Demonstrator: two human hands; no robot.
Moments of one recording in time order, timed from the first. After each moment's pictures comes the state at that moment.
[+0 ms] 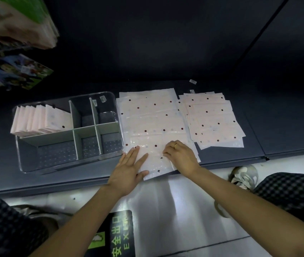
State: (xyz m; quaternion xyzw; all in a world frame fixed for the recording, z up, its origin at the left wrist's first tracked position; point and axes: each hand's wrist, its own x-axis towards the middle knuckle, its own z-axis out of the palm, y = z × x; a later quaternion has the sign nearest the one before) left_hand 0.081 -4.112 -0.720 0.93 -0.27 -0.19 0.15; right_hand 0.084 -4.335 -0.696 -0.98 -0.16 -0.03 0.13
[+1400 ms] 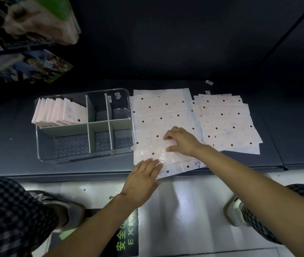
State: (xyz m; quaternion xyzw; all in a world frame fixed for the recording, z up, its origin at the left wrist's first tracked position) left_hand 0.044 -4.130 -0.706 0.94 -0.31 -0.02 0.11; right_hand 0.148 -4.325 -0.675 -0.95 -0.12 0.22 0.18
